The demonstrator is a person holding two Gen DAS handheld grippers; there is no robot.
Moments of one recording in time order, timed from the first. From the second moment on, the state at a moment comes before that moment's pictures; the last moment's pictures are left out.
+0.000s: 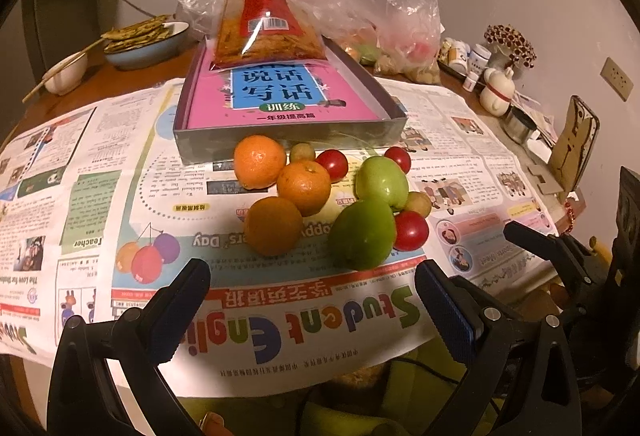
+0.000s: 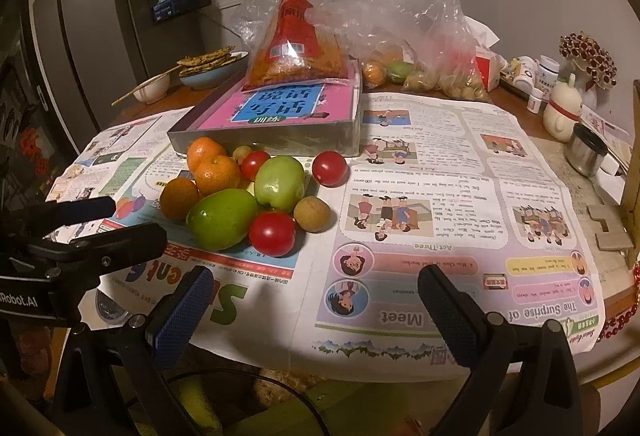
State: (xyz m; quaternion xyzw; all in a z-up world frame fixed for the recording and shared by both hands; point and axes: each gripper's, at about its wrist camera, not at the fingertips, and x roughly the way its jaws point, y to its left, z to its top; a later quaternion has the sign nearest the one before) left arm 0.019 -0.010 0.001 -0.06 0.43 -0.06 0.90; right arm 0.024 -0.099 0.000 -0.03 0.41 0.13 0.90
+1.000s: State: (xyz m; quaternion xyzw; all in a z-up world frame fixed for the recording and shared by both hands) left arm 0.058 -0.034 -0.013 -0.03 0.48 -0.15 0.86; right arm 0.052 -0.078 -0.018 -0.05 0.43 0.21 0.87
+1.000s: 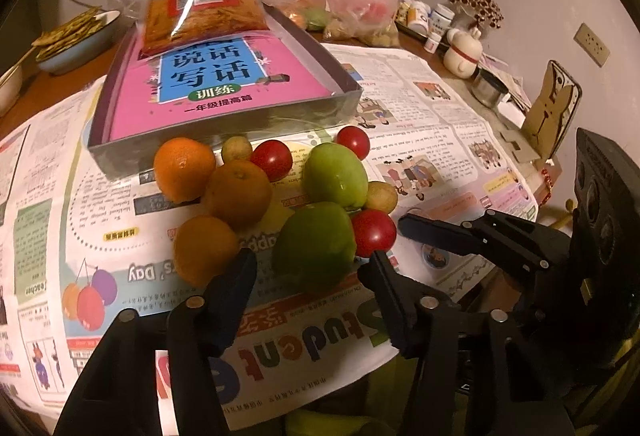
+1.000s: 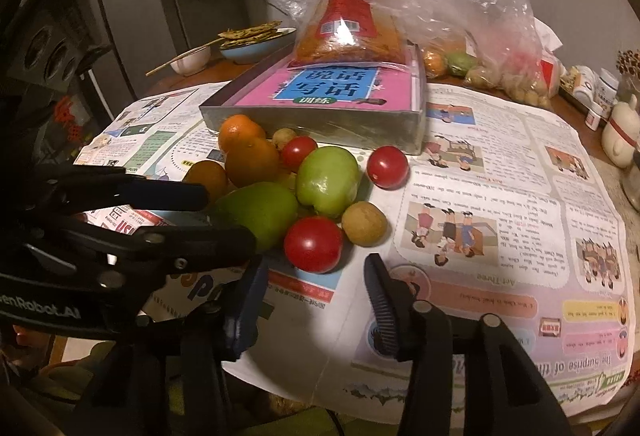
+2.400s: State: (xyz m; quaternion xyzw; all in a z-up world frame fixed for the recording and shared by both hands) left arm 0.074 -0.010 0.019 -0.08 0.48 -0.18 0.86; right arm 0.059 -0.104 0.010 -0.04 0.39 0.22 0.89
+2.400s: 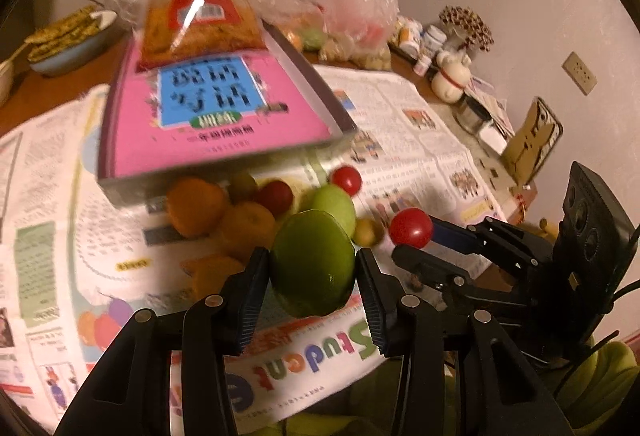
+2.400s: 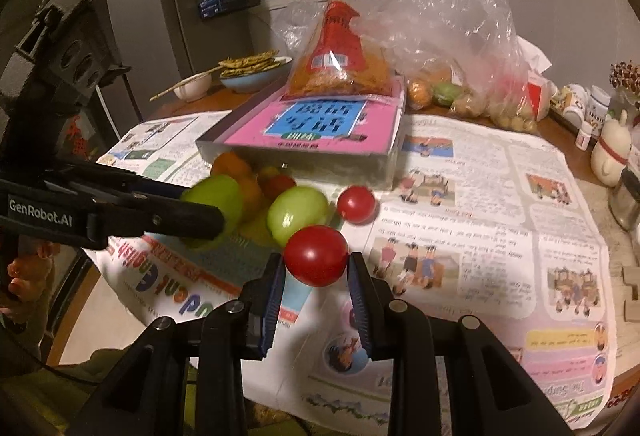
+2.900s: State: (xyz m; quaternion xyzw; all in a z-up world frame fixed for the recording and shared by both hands) left arm 0.109 0.036 0.033 -0.11 0.44 -0.11 0.88; right arm 0.110 -0.087 0.034 -0.04 0.36 0.22 0.91
